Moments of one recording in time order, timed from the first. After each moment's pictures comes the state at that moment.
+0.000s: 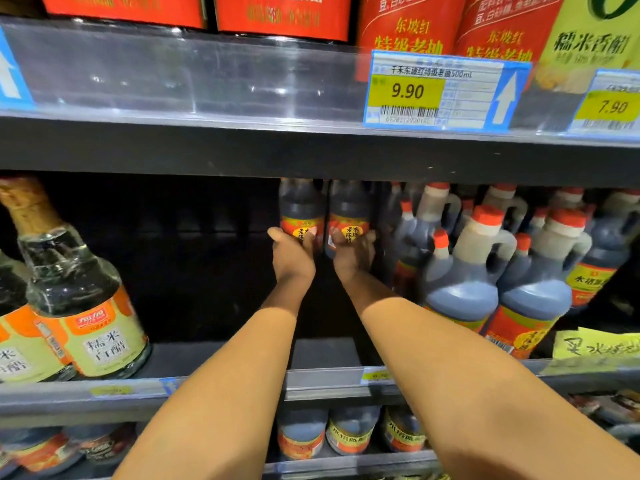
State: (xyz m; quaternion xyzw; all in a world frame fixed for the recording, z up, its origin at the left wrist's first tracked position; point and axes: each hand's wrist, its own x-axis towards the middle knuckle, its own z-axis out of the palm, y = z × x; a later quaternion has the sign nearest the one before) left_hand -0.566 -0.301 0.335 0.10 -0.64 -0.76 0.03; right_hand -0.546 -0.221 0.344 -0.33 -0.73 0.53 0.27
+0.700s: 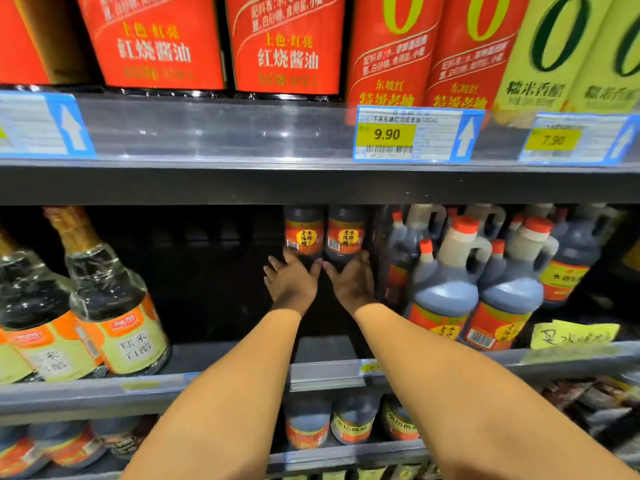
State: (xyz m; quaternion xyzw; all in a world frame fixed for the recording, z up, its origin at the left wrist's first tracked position) left_hand -0.533 -0.325 0.330 -0.03 -0.93 -0.37 0.02; right_hand -0.501 -0.230 0.331 -0.25 -0.85 0.42 0.21
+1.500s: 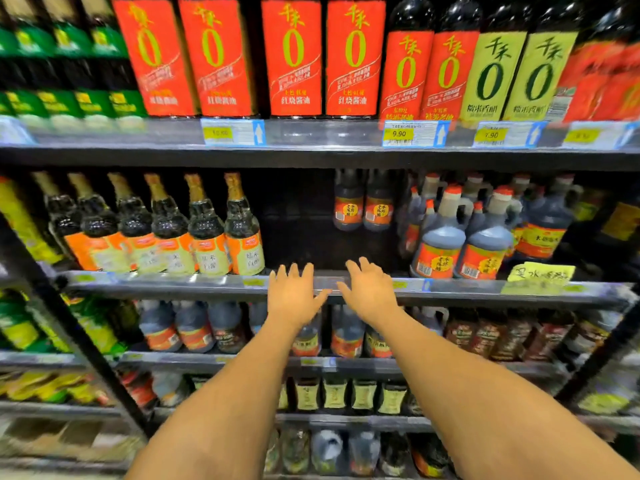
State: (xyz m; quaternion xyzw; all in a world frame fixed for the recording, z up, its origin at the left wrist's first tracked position) left_hand -0.333 -0.478 0.352 -0.16 -0.98 -0.04 0.09; right_hand -0.306 -0.324 0.358 -0.05 -0.99 0.07 0.09
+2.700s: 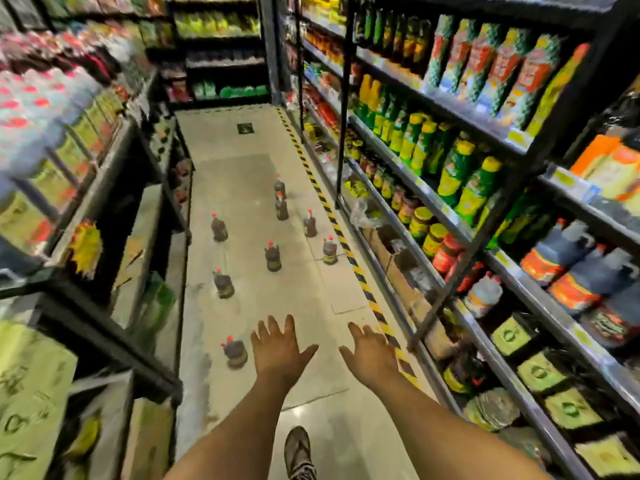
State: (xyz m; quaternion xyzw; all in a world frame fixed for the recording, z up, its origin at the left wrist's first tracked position) left_hand 0.144 -0.876 0.175 0.54 -0.83 -0.11 -0.08; right_hand -0.005 -0.786 0.180 0.48 -0.85 0.02 -0.21
